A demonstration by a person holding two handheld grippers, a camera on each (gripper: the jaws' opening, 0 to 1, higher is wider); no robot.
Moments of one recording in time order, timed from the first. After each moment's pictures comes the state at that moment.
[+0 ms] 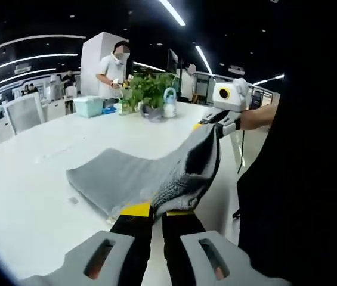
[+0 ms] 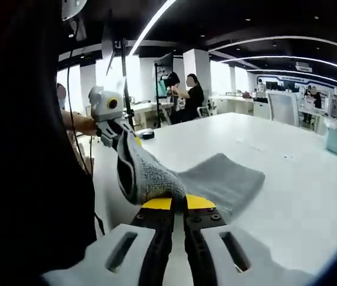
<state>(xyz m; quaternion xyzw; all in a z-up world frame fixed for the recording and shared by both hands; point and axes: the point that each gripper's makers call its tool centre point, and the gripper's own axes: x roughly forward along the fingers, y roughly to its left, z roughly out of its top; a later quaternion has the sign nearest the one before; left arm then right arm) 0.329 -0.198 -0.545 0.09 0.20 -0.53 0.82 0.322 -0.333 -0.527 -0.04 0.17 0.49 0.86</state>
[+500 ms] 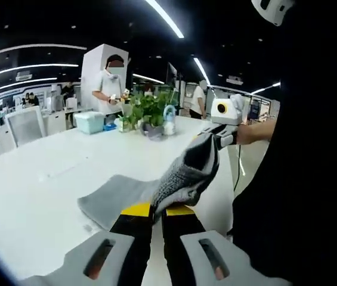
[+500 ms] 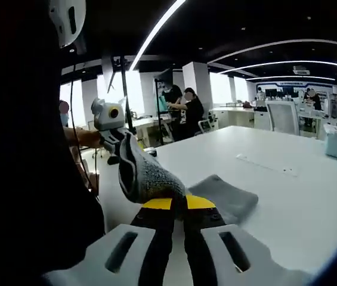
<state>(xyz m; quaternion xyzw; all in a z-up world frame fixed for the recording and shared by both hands) 0.337 -0.199 -0.492 0.07 0.16 -0.54 0.82 0.325 -0.332 -0.486 -0.01 0.14 0.50 0.86</state>
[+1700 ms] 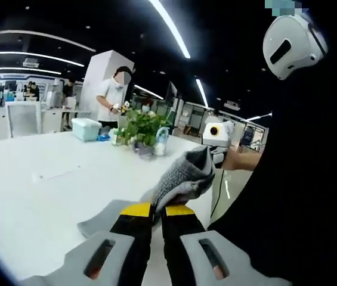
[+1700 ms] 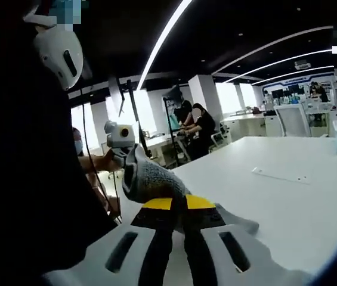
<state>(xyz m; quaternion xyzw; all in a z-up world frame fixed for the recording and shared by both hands) 0.320 -0.193 -0.433 -0.03 0.16 -0.56 0.81 0.309 -0.317 -0.429 0.06 0.12 0.54 0.83</state>
